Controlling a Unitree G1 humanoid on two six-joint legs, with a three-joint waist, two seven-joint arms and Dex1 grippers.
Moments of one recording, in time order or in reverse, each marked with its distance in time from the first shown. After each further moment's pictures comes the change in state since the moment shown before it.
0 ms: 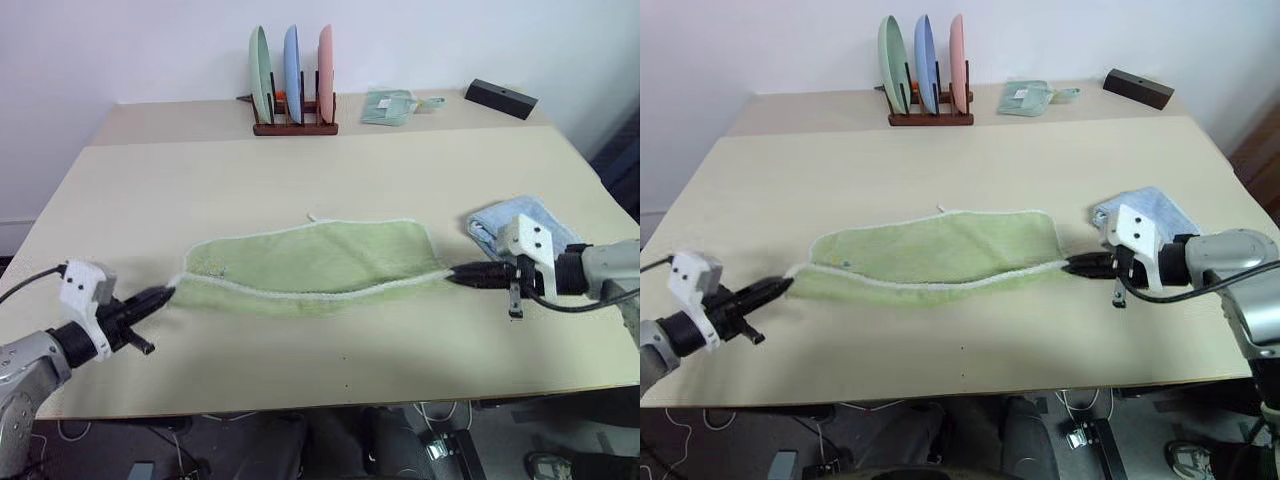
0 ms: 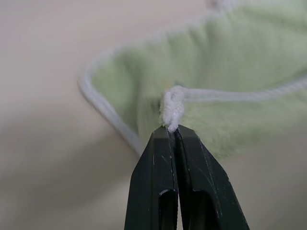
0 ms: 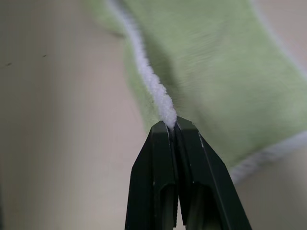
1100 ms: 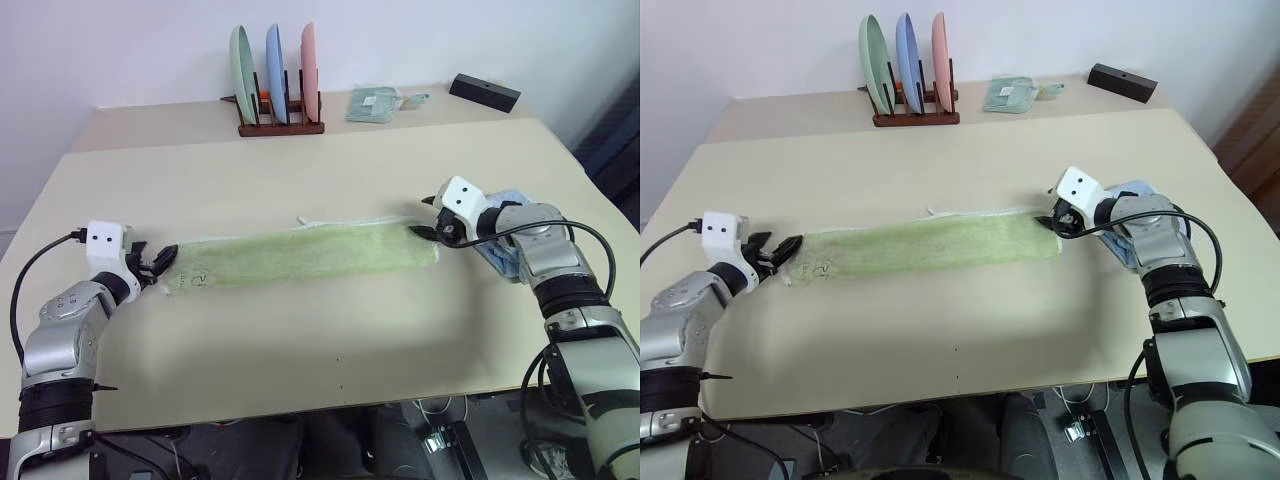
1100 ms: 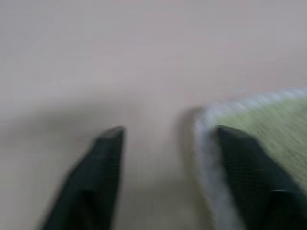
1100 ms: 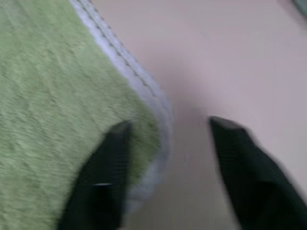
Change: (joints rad) left arm -0.420 -0.122 -0.181 0.505 0.275 -0.204 0.283; right arm -0.516 0.344 0.229 0.856 -0.469 -0.520 -0.309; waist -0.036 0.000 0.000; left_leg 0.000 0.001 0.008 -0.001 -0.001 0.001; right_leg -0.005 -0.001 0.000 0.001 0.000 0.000
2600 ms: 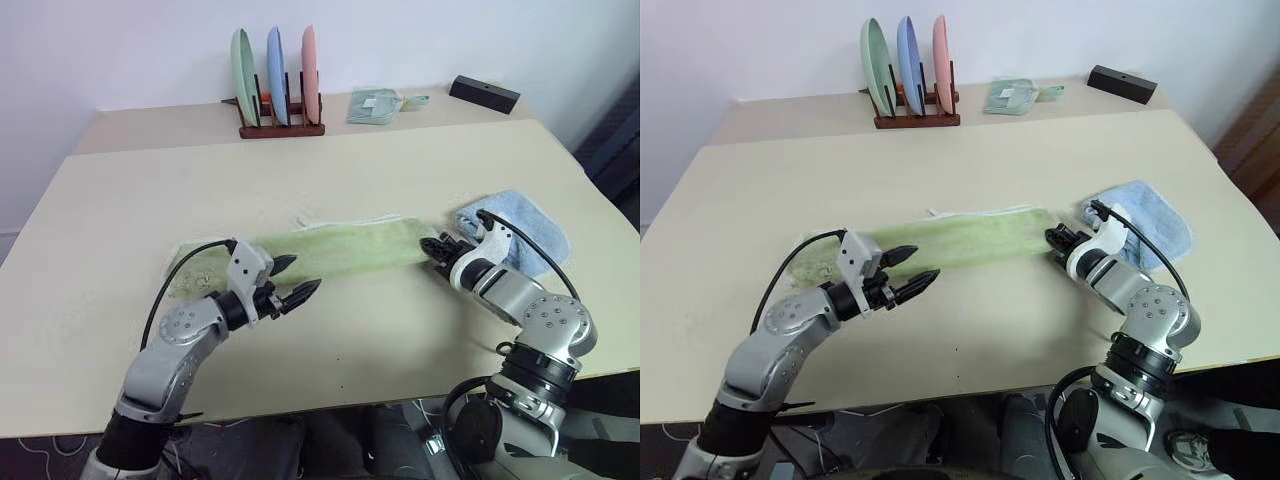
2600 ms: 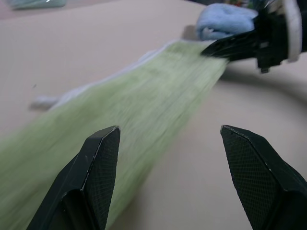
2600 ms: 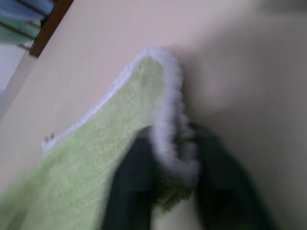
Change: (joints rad) left arm 0.137 -0.193 -0.442 -0.518 -0.042 0.008 -0.150; right arm 0.307 0.569 -0.806 -0.881 0.824 1.381 -0.995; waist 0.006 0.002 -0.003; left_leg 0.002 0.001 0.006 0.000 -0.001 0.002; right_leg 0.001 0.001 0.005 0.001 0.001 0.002
